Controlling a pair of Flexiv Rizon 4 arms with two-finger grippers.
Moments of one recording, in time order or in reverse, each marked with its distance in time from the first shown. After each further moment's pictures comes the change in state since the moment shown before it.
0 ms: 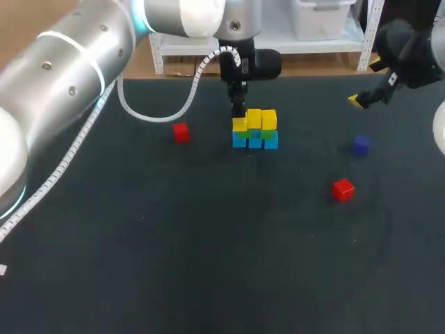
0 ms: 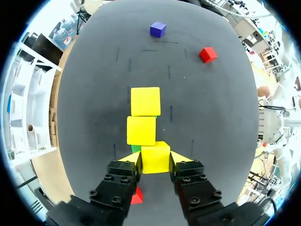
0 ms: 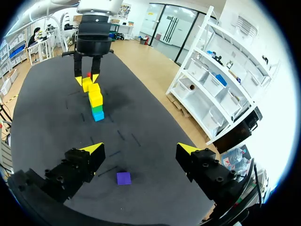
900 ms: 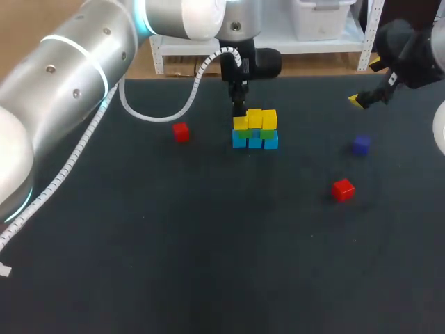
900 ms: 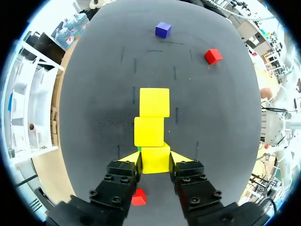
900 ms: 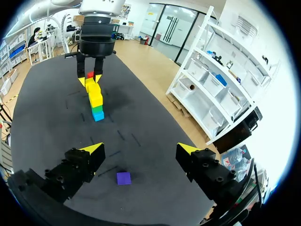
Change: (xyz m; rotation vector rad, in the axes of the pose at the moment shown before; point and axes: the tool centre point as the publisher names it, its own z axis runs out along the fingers) left arm -0.001 0.008 0.002 -0.016 -0.007 -0.013; right arm 0.000 0.000 0.000 0.000 0.000 0.000
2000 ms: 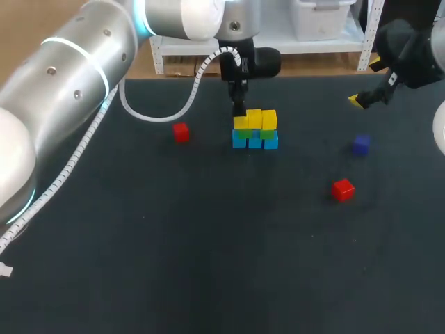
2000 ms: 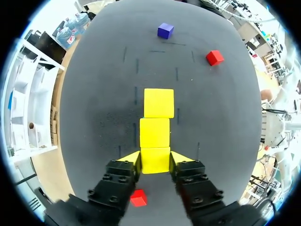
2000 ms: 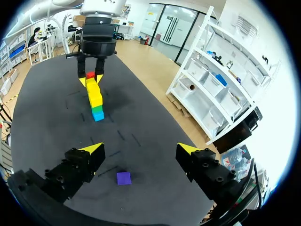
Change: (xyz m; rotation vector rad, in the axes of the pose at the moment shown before) left arm -0.001 0.002 0.001 0.002 -0.010 -0.010; right arm 0.000 0.000 0.000 0.000 0.000 0.000
